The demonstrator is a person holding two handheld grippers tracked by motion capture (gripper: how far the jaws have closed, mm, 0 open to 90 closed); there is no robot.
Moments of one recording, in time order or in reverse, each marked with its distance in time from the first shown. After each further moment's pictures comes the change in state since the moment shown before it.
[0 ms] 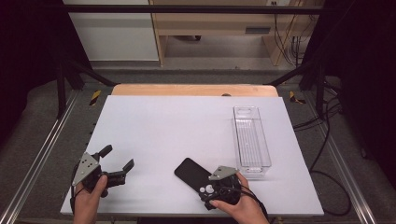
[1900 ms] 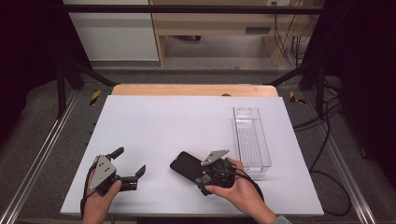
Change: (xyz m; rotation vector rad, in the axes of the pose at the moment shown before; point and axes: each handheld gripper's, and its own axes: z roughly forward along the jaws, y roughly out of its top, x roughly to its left) left arm -0.032 0.002 0.014 0.059 -0.042 0.145; right arm -0.011 0.052 -0.006 0.109 0.028 -0.064
